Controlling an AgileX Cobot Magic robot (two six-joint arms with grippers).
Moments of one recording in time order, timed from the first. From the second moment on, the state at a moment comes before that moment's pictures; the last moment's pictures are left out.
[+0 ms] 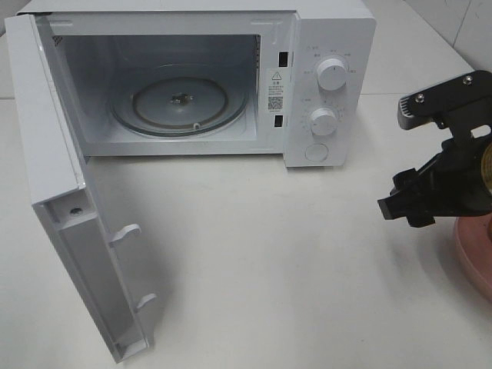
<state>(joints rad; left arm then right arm) 0.09 0.00 -0.52 -0.20 1.09 0.16 0.46 1.34 -0.53 -0.97 0.30 1.05</state>
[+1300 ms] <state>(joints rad) 0.09 0.00 -0.52 -0.20 1.09 0.16 0.46 0.99 -0.80 -0.11 1.09 0.14</state>
